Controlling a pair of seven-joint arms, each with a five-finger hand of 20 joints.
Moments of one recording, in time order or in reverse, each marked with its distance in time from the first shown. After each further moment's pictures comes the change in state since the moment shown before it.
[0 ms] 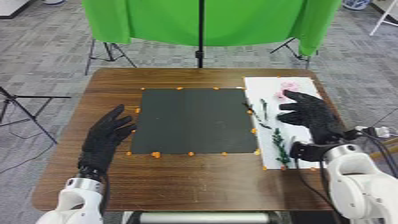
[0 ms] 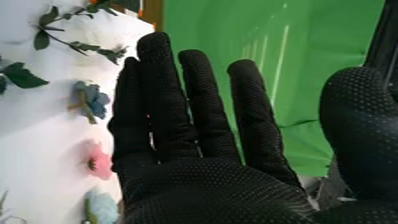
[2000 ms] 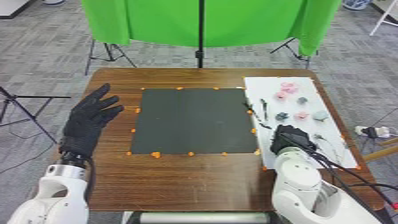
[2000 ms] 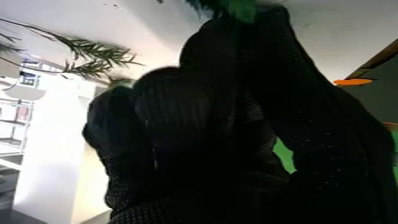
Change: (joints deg) left arm -2.0 4.4 -3.8 -2.8 -0.4 0.1 1.7; right arm 21.6 11.3 -40.0 3.3 -63.3 -27.7 52.0
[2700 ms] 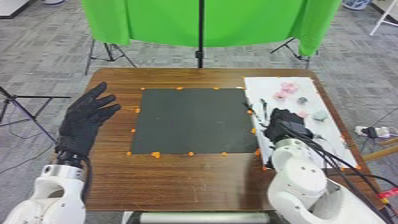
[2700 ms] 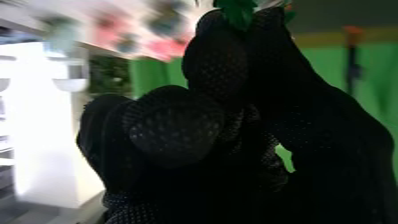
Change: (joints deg) left arm 0.6 0.6 -1.0 -0.7 -0.1 0.2 0.3; right arm 3.2 -0.9 -1.8 -4.2 -3.8 8.0 -4.6
